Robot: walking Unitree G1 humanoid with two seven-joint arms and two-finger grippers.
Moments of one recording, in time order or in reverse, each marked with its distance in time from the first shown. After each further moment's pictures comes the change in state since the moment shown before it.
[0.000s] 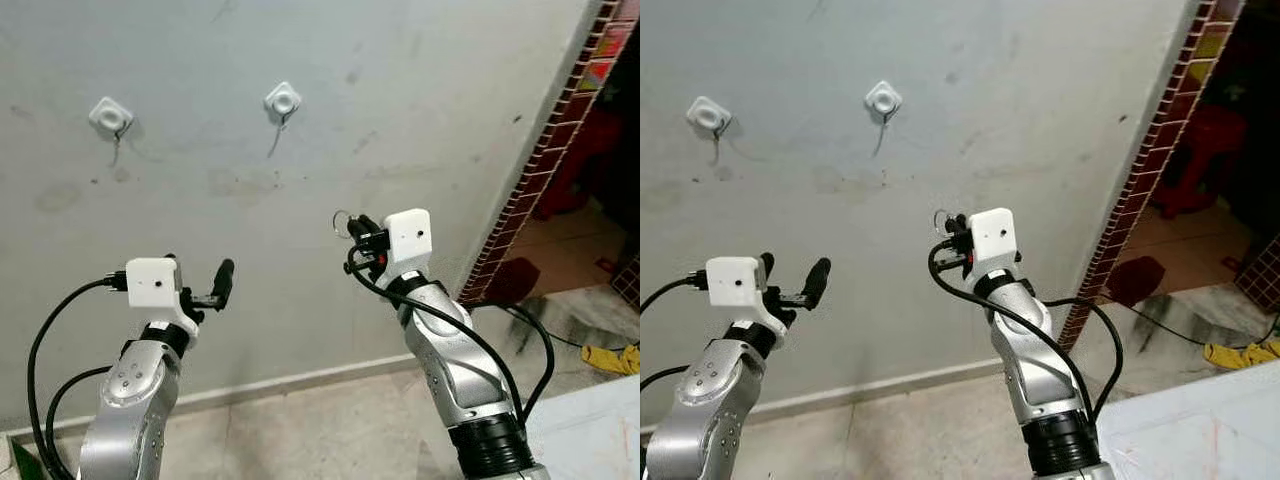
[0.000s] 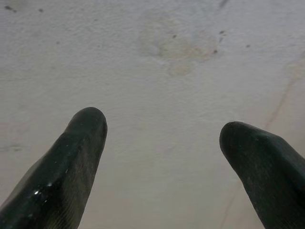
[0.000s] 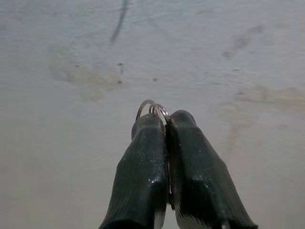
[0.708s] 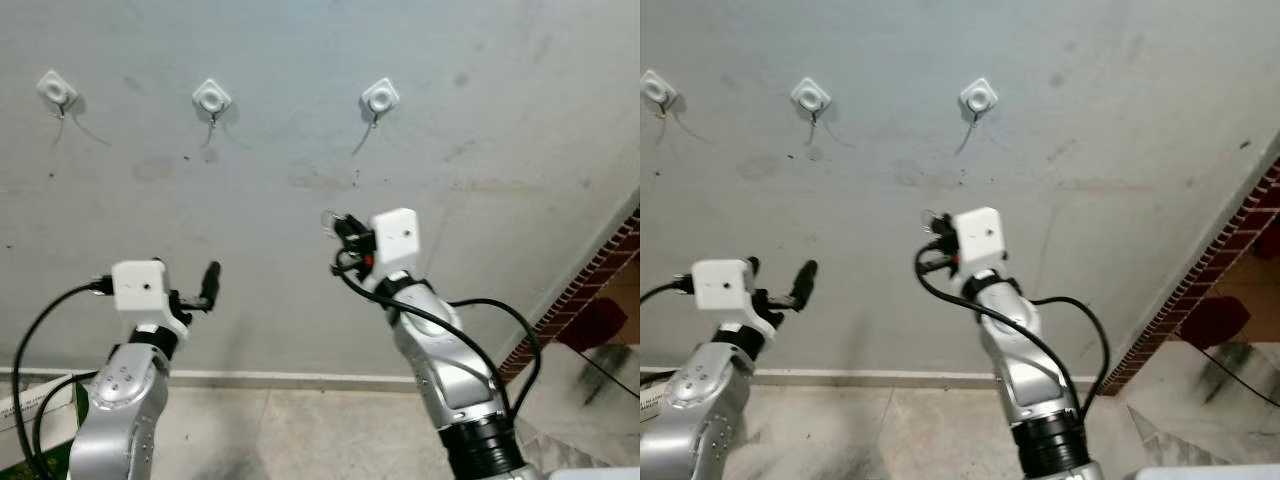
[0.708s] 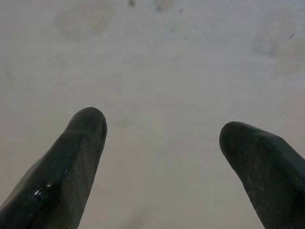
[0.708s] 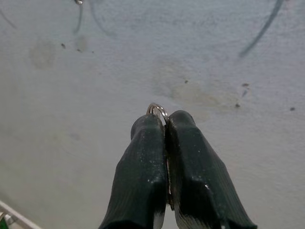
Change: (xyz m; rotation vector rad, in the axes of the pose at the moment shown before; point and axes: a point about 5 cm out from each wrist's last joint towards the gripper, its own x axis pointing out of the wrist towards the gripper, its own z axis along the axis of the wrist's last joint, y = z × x) left arm -0.001 0.006 0.001 0.012 -0.002 0.036; right arm 0.003 0.011 0.003 -0.005 -0.020 0.047
